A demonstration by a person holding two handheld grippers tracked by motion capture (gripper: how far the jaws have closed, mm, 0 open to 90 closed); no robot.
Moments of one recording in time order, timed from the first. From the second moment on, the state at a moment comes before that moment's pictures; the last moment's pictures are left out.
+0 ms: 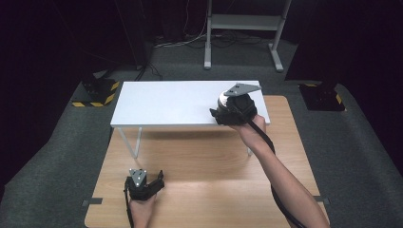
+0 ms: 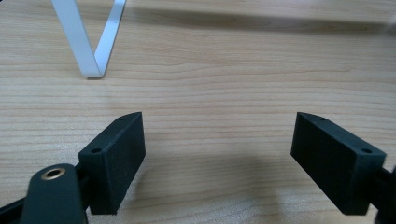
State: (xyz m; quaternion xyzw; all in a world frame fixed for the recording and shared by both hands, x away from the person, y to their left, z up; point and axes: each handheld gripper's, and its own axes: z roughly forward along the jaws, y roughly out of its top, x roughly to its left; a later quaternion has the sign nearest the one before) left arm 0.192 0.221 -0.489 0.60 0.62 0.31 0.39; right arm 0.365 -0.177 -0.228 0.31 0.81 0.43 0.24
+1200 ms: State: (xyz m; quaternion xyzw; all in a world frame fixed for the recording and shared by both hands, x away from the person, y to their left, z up) left arm 0.186 0.219 -0.493 0.60 0.61 0.33 0.40; right arm 0.431 -0.148 -0.228 0.36 0.81 0.41 0.20
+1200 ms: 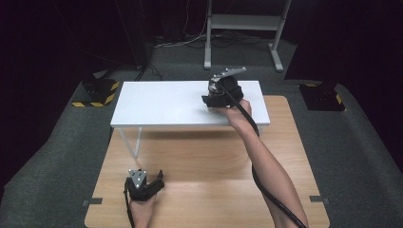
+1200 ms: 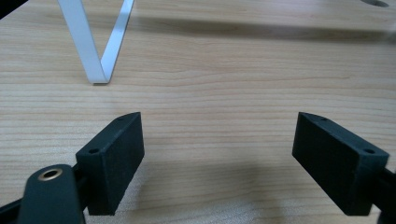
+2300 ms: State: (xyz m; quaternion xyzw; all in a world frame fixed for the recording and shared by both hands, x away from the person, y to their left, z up) left arm 0.185 0.222 -0.495 0.60 0.60 0.33 0.41; right arm 0.332 -0.221 -0.264 0.34 0.78 0.47 0.24
